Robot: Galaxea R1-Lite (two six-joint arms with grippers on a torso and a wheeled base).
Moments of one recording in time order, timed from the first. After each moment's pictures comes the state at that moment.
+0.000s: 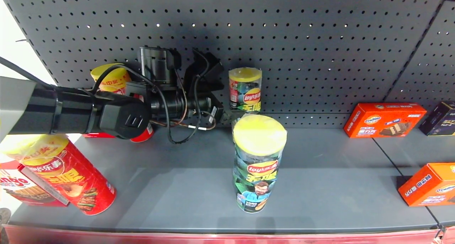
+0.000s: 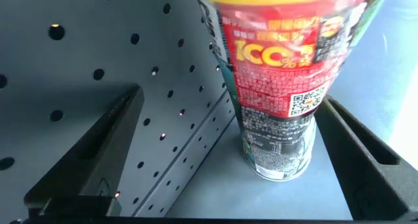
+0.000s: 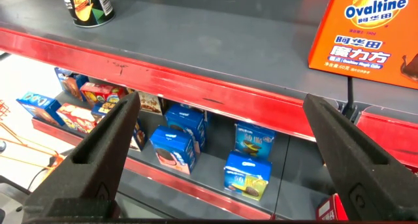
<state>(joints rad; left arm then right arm) -0.41 1.99 -1.45 -0.34 -0.40 0.40 0.40 0.00 0.00 0.00 -0.01 -0.01</state>
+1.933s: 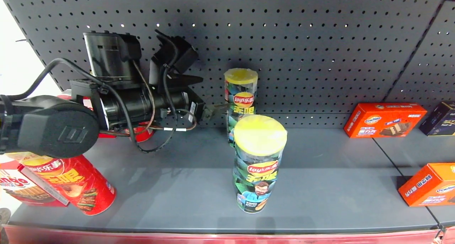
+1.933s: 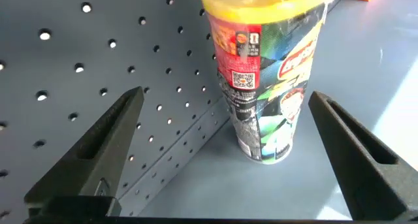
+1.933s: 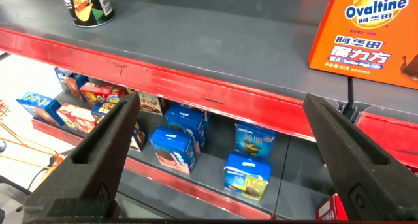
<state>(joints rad) -0.43 1.75 -1.21 -0.41 -0.31 0.34 0.40 0.00 0.00 0.00 -0.01 -0.01</state>
